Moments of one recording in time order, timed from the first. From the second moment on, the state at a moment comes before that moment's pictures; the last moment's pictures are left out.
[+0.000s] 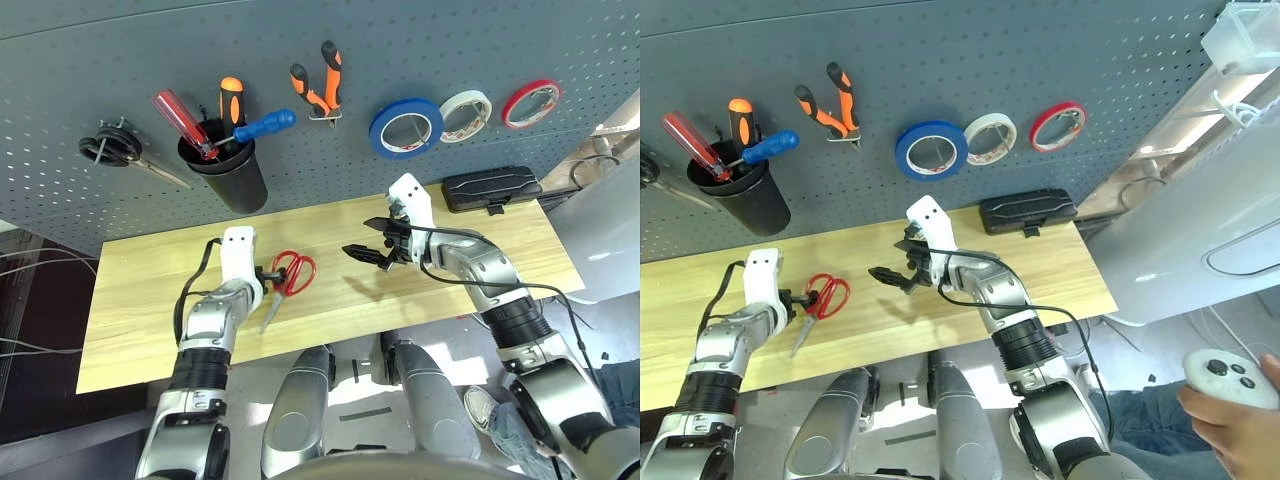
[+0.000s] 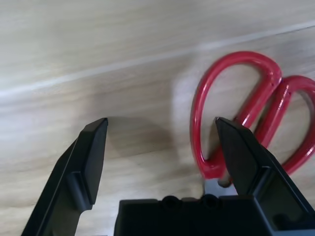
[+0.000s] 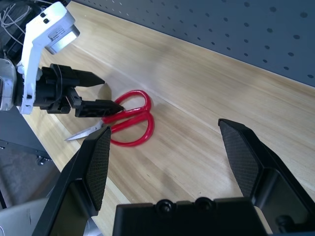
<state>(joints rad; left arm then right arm) -0.30 0.26 0.09 0.32 -0.09 0.72 -0.12 -0.56 -0.24 0.25 0.20 0.19 0.58 0.77</state>
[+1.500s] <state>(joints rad) 0.19 0.38 0.40 0.00 0.00 -0.53 -0.10 -0.71 -0.11 0.23 0.09 0.28 0.46 0.83</state>
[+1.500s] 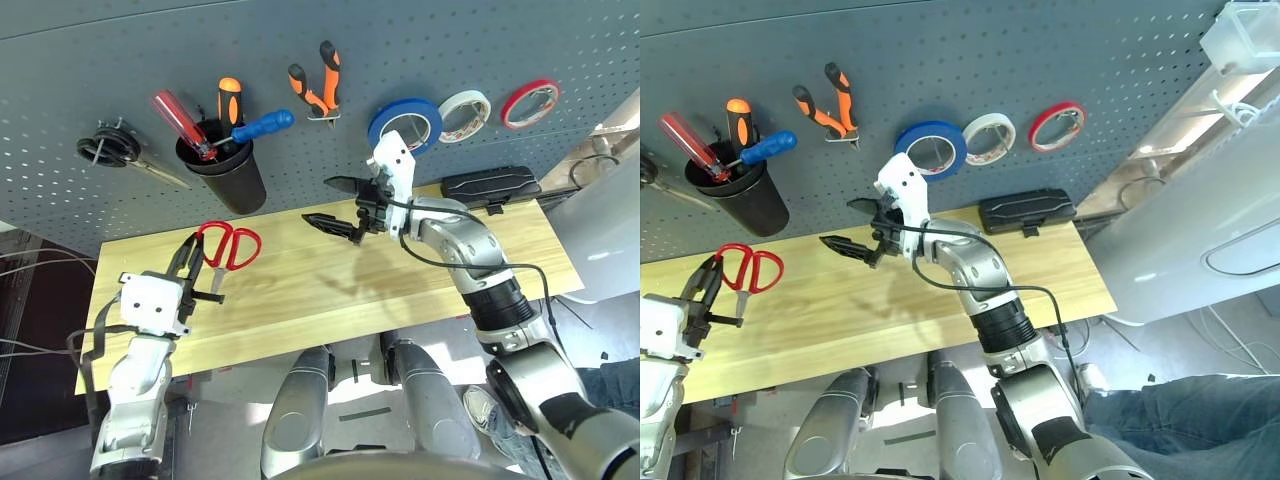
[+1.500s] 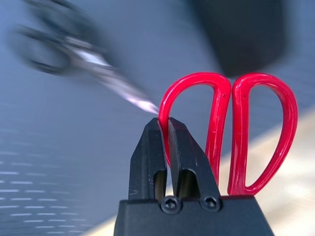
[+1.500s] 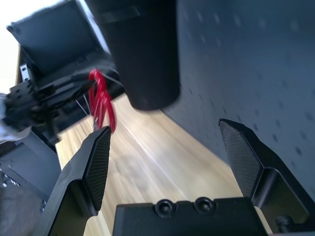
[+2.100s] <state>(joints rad) 0.01 0.50 0.56 0.01 0.01 -0.52 0.01 -0.77 -0.06 0.21 0.01 0.39 0.47 0.84</state>
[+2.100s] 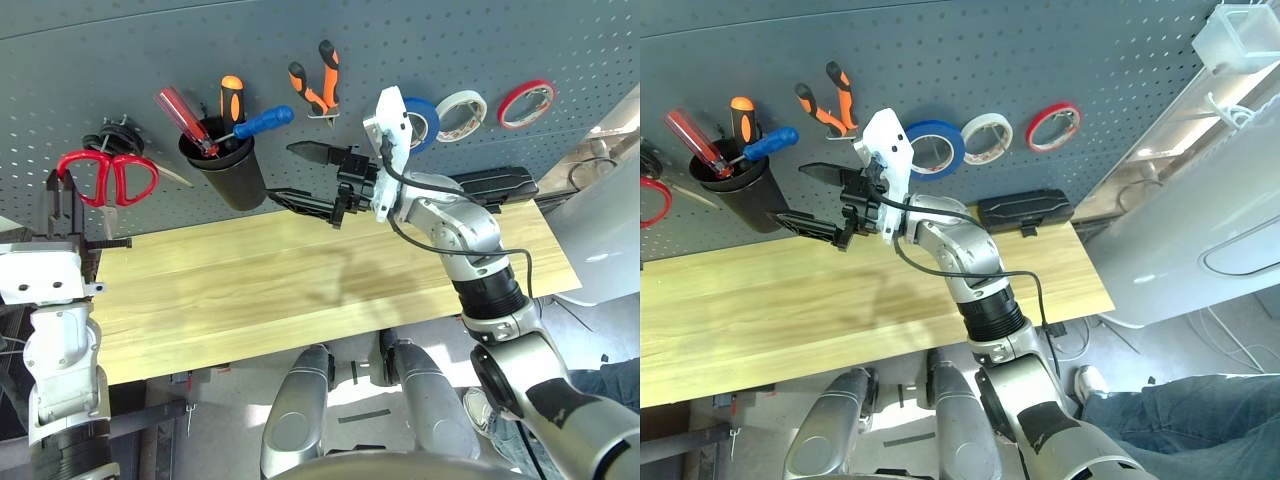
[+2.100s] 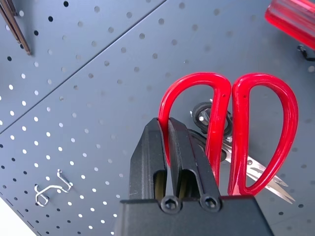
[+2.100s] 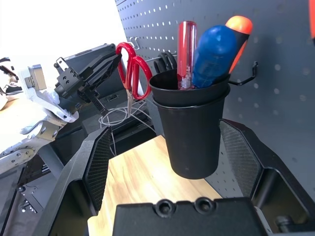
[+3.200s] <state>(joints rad) -0.14 0.35 0.26 0.25 0.04 0.09 0.00 -0.58 -0.15 0.06 0.51 0.18 0.30 0.44</state>
